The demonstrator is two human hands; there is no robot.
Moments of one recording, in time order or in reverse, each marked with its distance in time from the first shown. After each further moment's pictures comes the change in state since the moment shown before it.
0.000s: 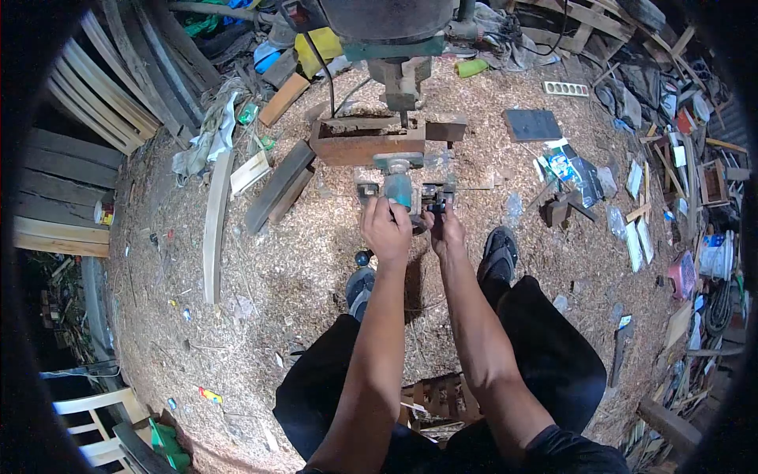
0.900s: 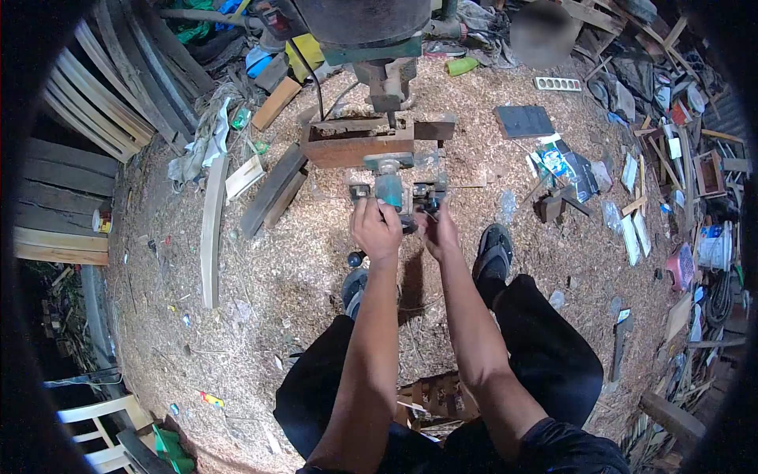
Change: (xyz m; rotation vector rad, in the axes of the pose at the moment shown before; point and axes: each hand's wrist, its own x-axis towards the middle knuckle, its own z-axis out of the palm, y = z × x) left_hand 0.000 -0.003 0.002 0.020 -0.008 0.004; right_hand -0.033 -0.014 0.014 -0.384 -0.085 -0.076
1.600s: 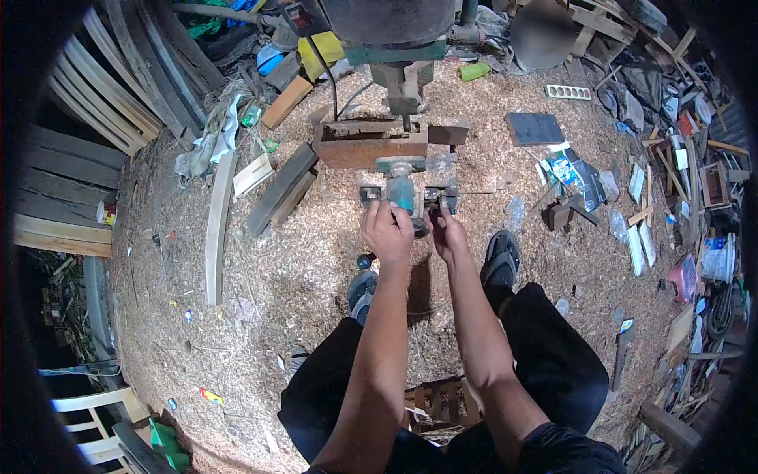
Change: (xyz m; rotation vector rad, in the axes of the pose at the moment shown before) left_hand 0.000 -0.002 0.002 -0.034 0.023 0.000; right_hand 0.009 0.002 0.001 0.180 -0.041 0.088
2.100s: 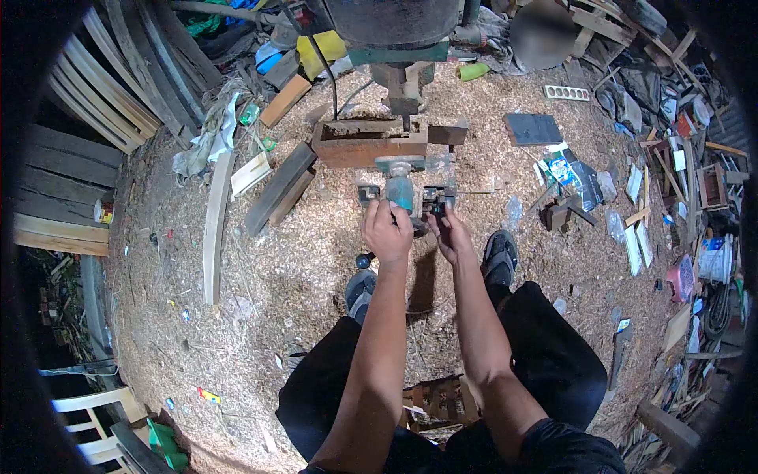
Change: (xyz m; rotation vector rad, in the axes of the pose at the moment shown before) left_hand -0.001 0.001 -0.001 0.013 -0.008 -0.027; right_hand -0.014 -0.020 0.000 0.000 -0.064 0.037
